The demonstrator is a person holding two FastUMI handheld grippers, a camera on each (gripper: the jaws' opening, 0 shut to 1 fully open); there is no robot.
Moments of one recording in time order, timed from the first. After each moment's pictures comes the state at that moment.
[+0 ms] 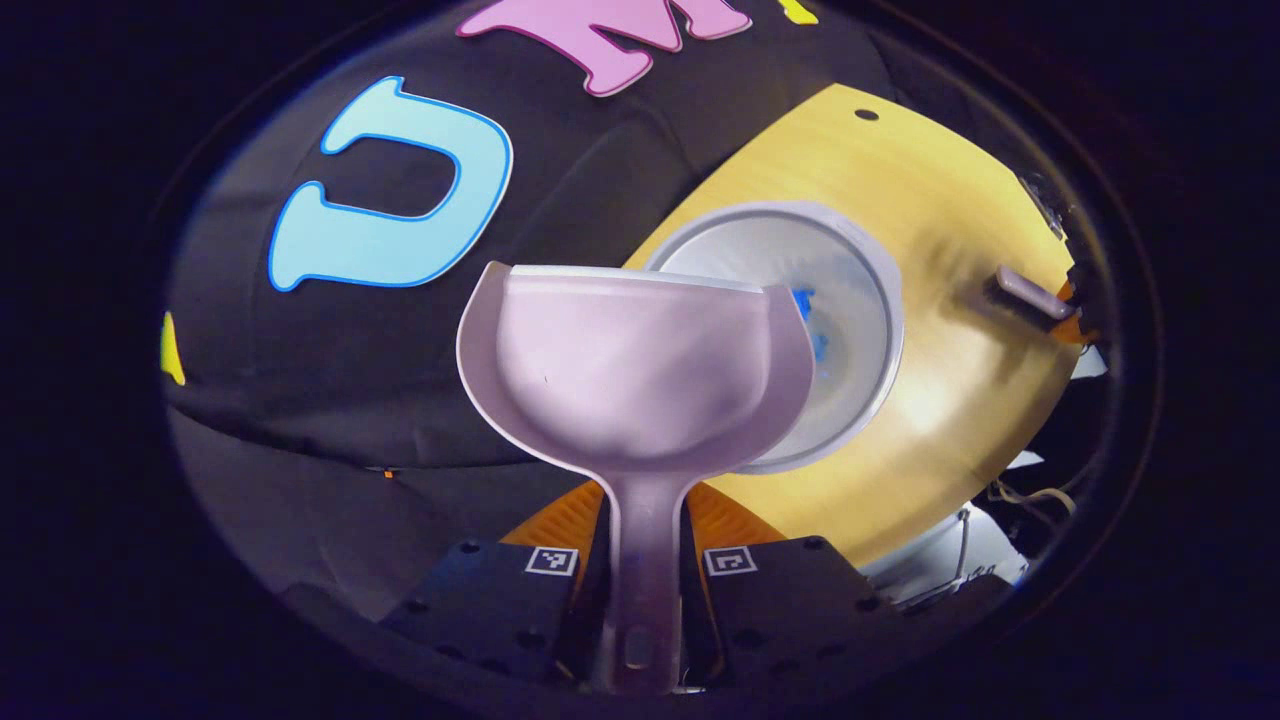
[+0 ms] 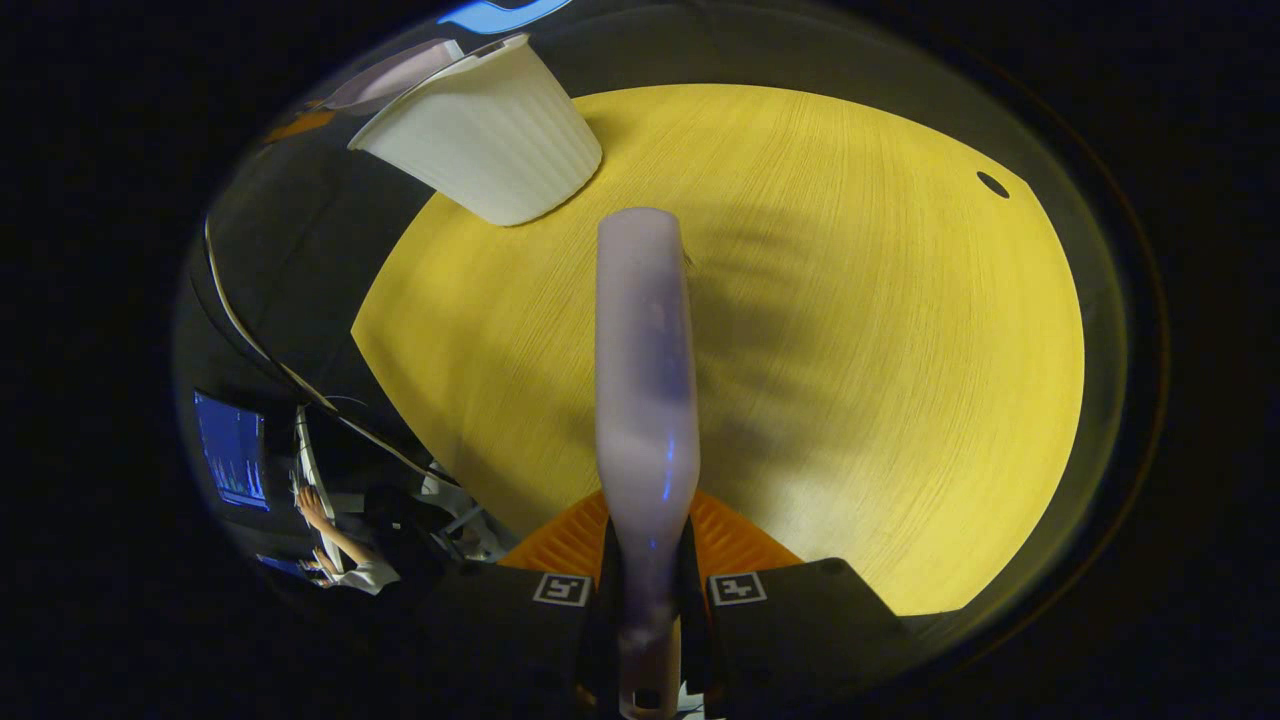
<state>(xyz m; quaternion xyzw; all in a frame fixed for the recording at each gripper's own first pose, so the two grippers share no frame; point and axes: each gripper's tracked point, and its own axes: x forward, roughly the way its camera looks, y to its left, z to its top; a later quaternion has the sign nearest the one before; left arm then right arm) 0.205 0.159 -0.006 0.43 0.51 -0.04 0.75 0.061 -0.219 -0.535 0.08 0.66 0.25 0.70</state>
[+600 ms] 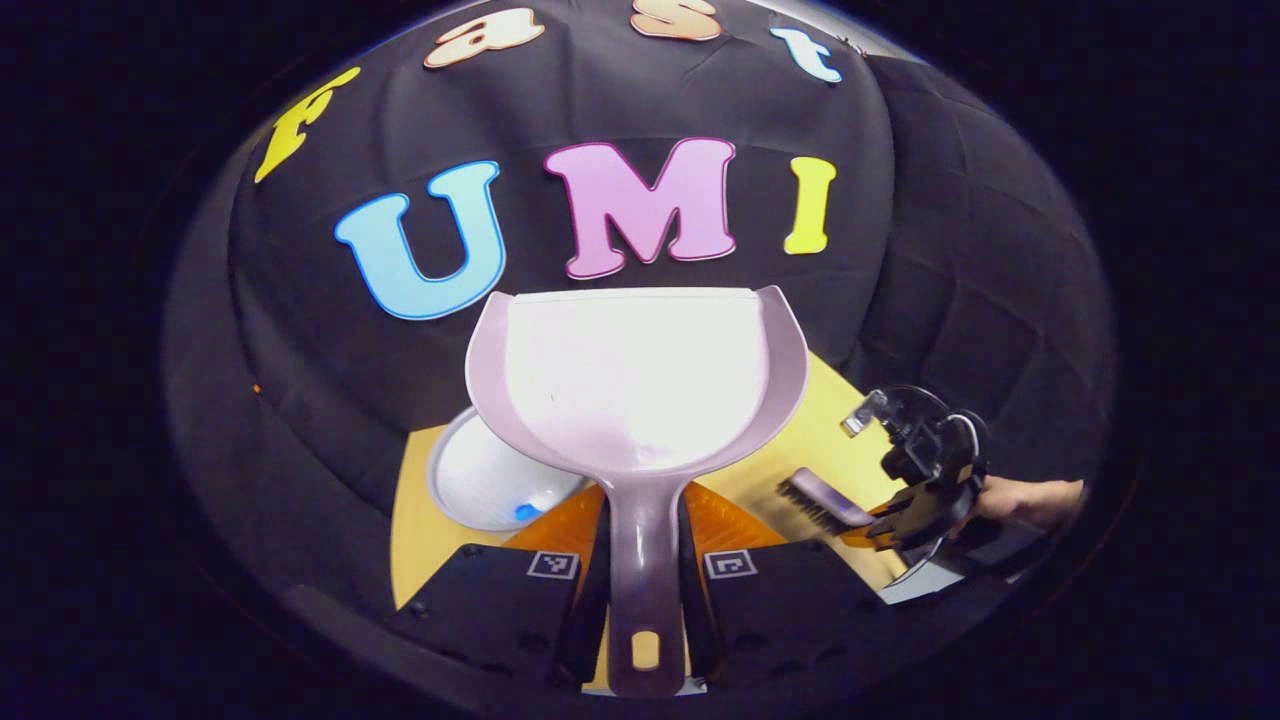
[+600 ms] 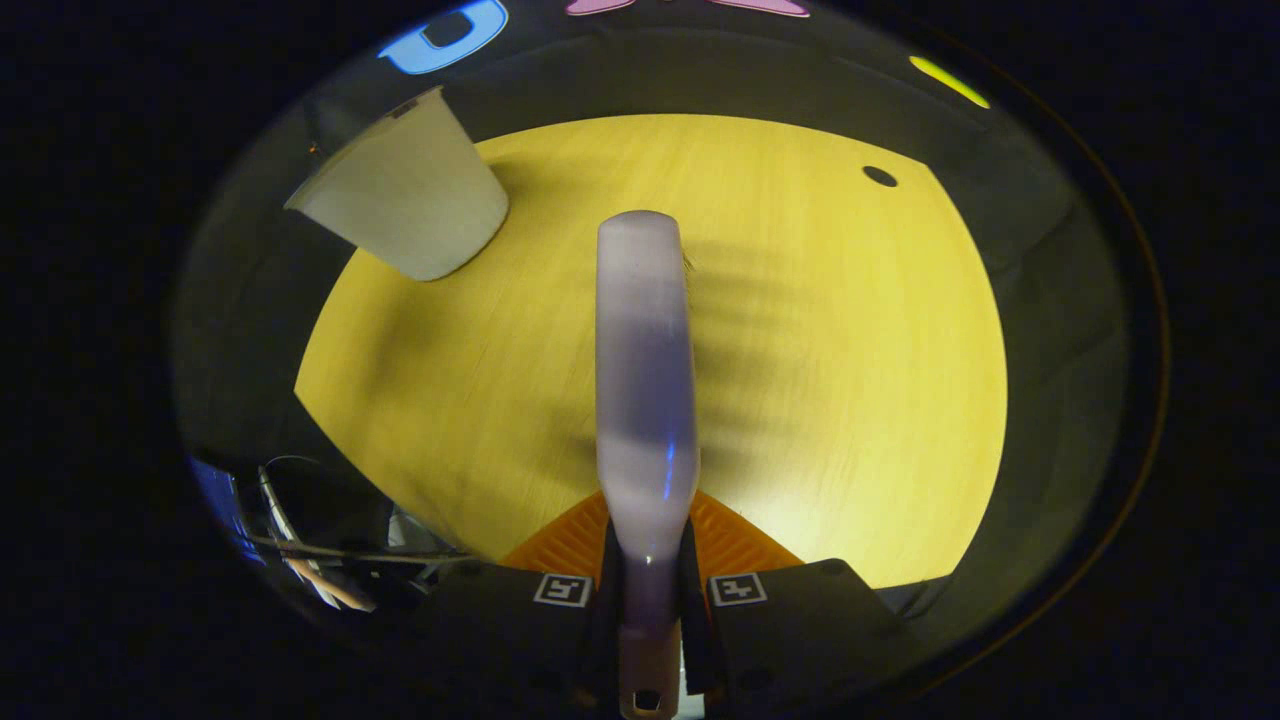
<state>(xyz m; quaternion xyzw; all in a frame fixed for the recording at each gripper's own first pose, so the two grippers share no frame) 0.164 0.018 -0.043 0.11 0.33 -0.16 0.92 0.083 -0.284 -0.526 0.08 0.64 0.10 0.76</state>
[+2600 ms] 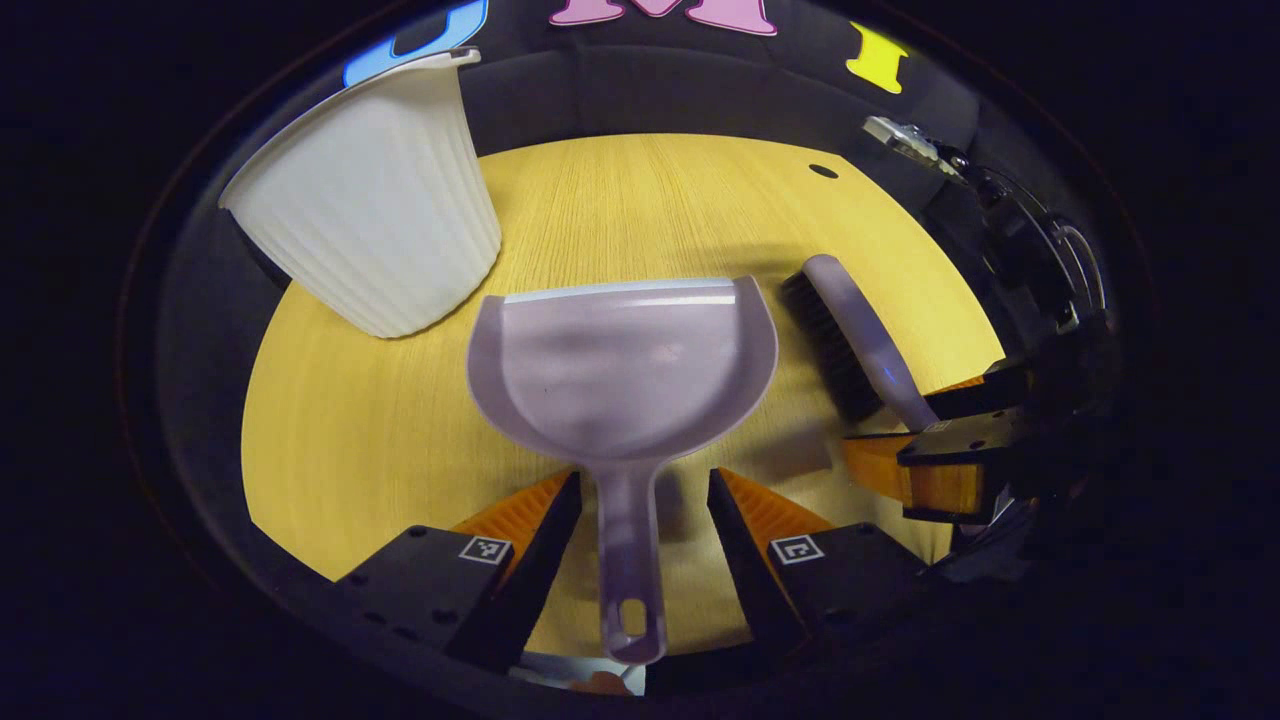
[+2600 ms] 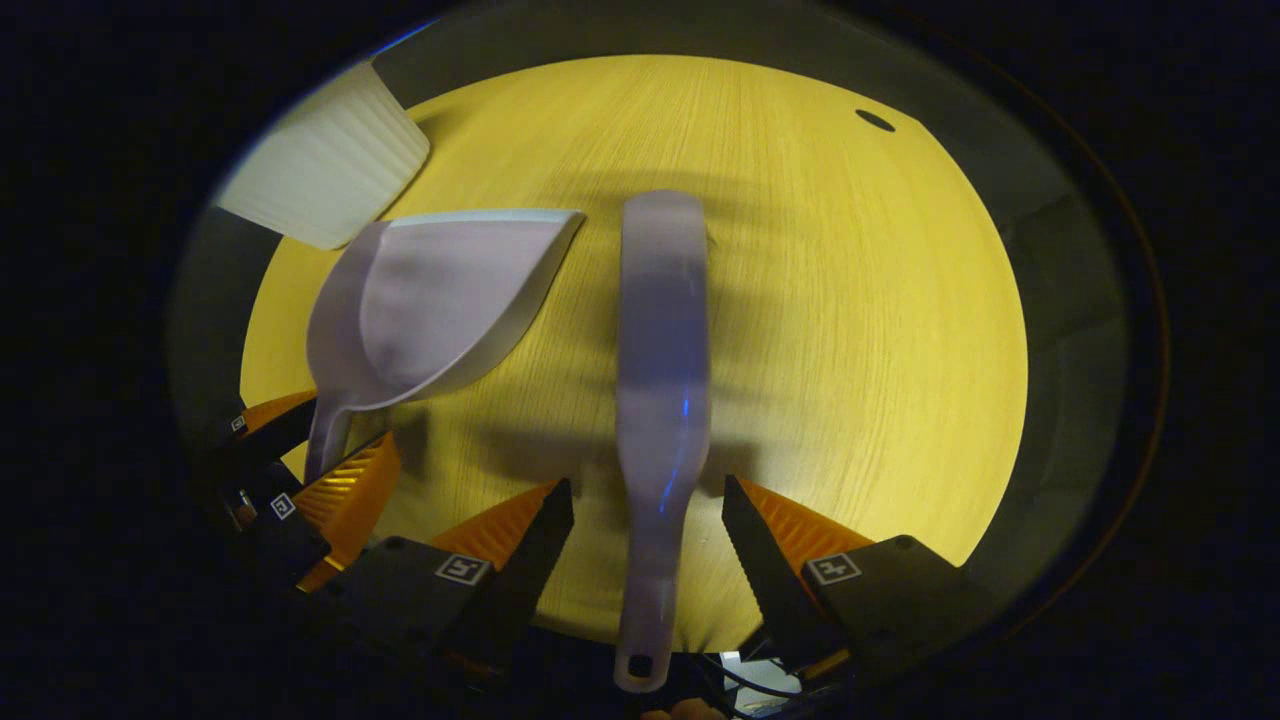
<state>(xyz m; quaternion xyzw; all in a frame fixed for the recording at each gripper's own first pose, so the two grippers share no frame) 0.133 -0.046 -0.271 0.06 0.54 -0.06 0.84 0.078 -0.289 -0.494 0.04 0.68 0.07 0.73</state>
